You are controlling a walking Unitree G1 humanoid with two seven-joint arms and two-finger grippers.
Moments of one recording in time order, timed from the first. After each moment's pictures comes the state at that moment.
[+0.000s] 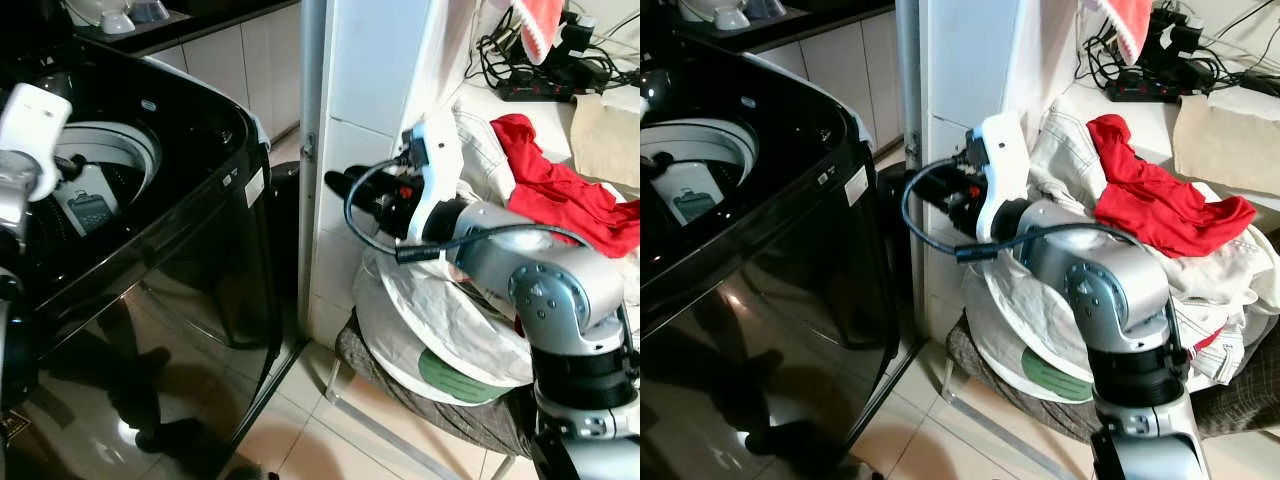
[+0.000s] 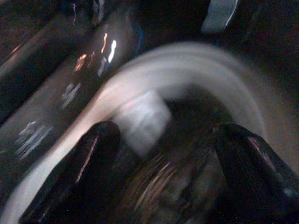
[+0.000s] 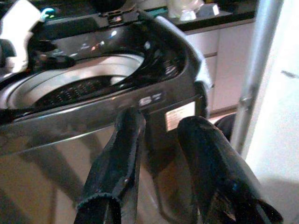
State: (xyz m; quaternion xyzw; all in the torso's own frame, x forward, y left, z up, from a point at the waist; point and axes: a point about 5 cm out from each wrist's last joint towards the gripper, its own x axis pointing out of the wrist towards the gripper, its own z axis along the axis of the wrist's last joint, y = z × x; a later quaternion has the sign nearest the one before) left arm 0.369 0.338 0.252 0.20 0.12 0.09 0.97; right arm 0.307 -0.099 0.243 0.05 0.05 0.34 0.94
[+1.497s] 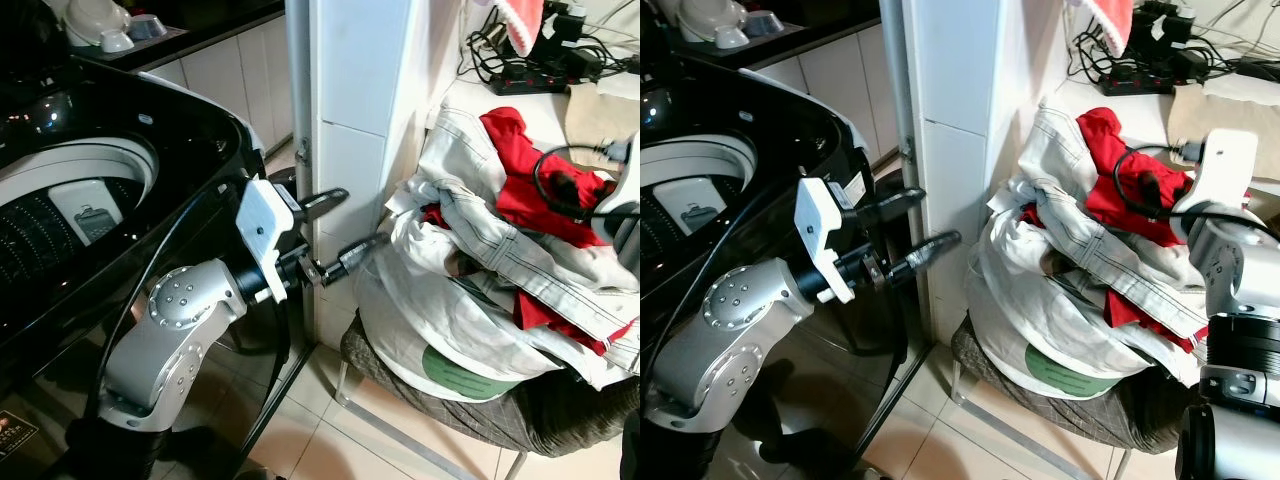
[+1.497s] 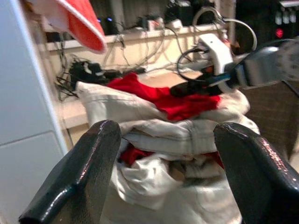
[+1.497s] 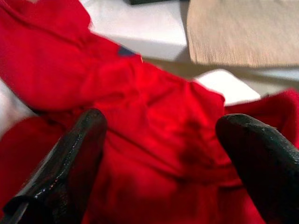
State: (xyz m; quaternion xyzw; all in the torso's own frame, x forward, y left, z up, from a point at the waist) left arm 0.255 0.092 0.211 0.04 -0.10 -0.50 0.86; right arm 0.334 -0.306 0.202 0.00 0.15 -0.13 0.98
